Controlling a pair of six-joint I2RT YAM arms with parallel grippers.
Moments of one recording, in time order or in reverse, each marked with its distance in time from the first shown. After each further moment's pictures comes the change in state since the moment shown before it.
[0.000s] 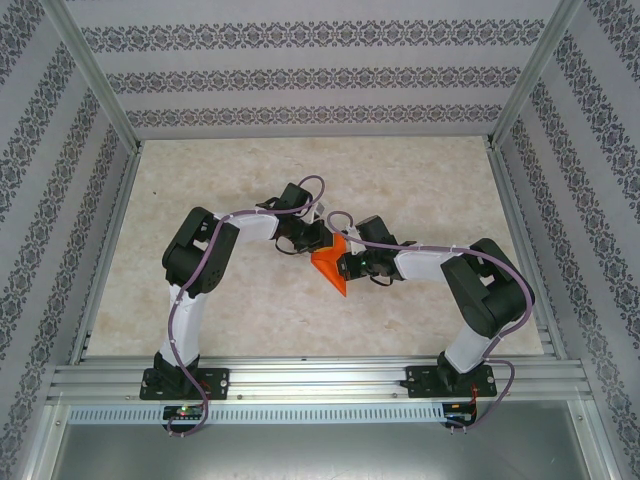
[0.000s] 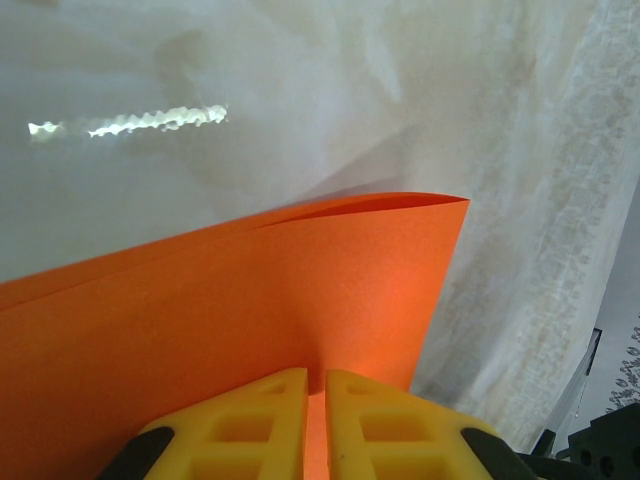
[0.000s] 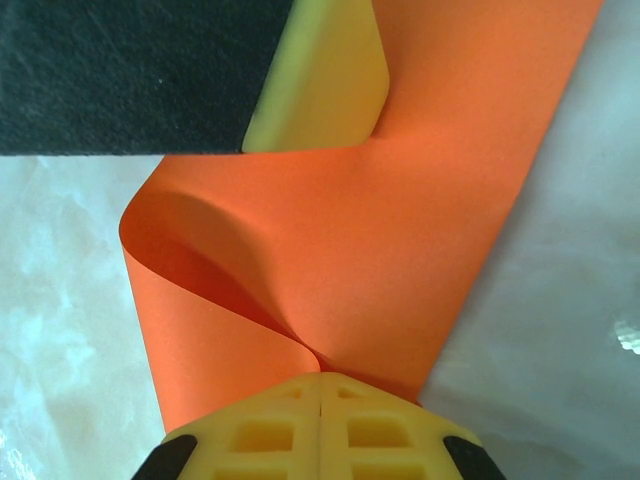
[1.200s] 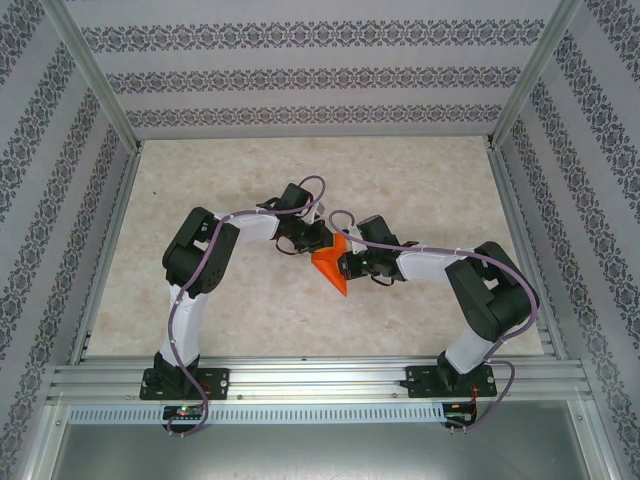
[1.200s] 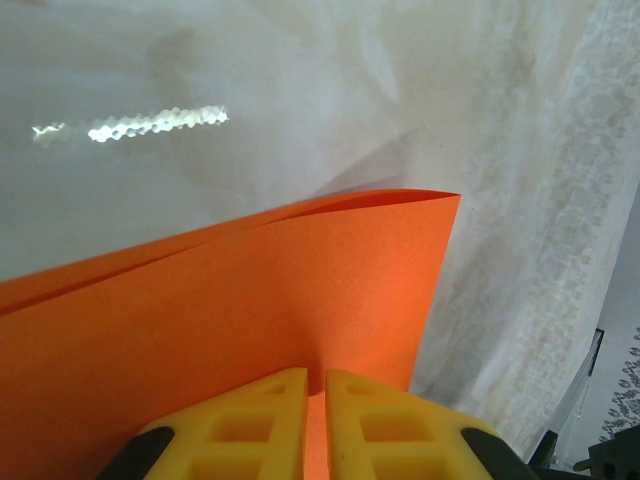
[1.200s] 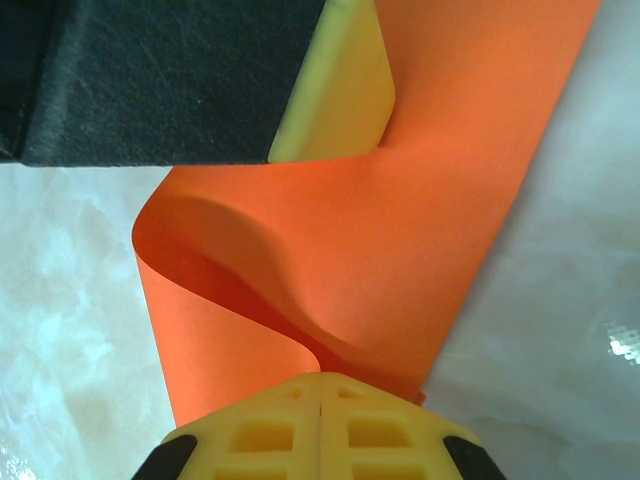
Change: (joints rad) left arm -0.003 0.000 0.000 0.001 -0.005 0.000; right arm 0.000 -0.031 -0.007 -0.008 0.004 0.006
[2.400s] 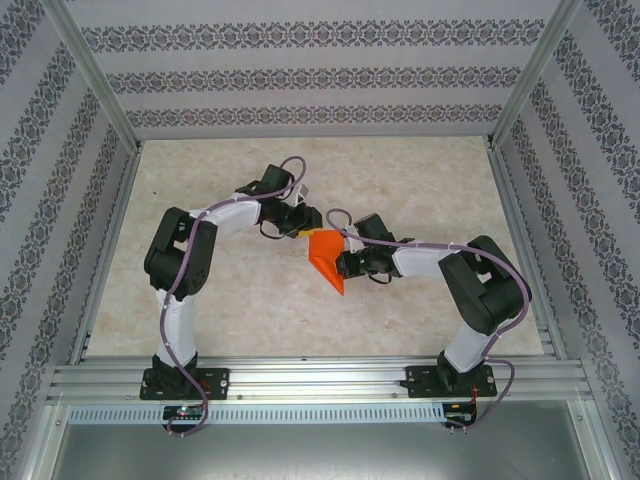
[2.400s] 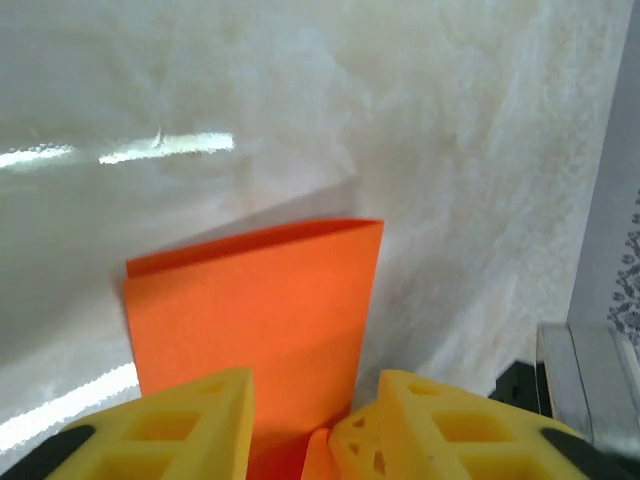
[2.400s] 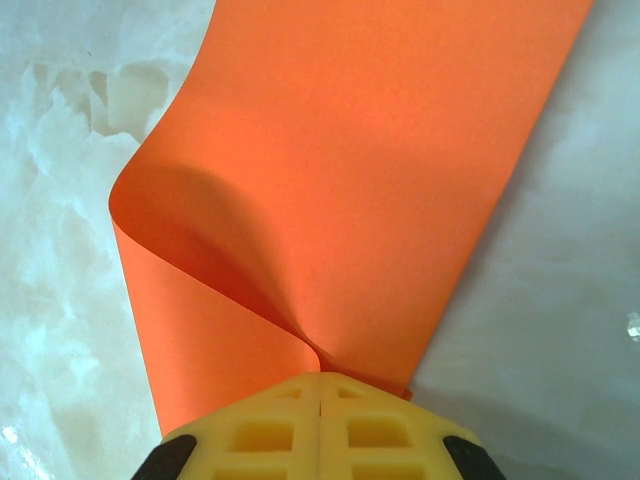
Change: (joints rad) left arm 0.103 -0.116 0.030 -0.142 0.022 0.058; right arm 0.000 0.056 0.039 -0.021 -0.016 0.000
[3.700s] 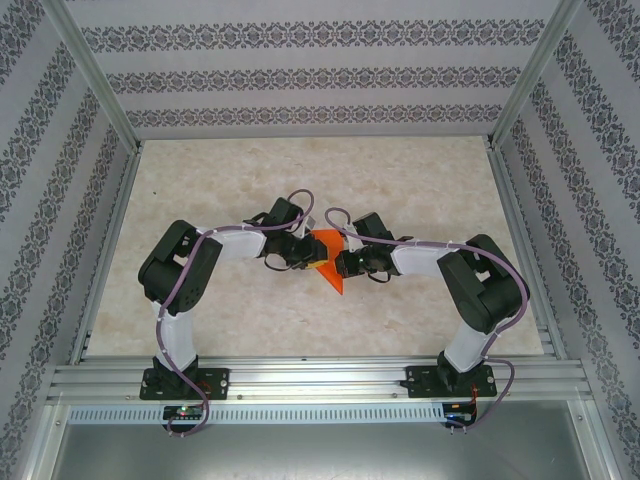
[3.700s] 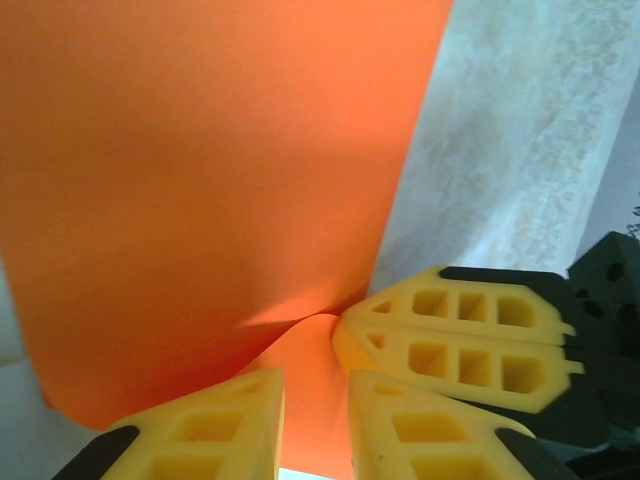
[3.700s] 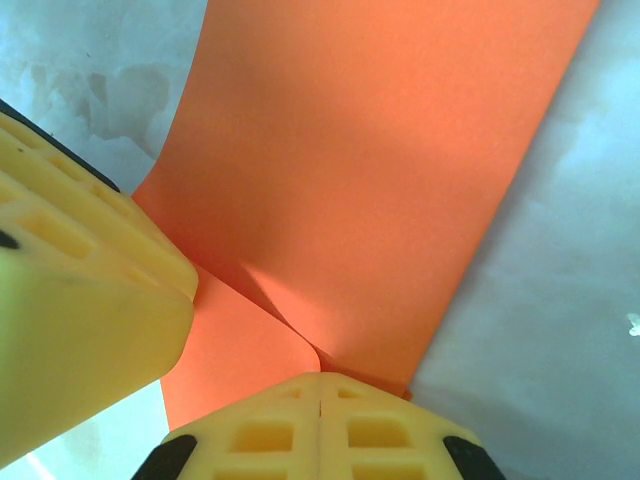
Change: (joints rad) left arm -0.125 -0.092 -0.301 0.235 -0.016 -0.175; right arm 0.001 0.013 0.021 -0.020 -0.001 -0.004
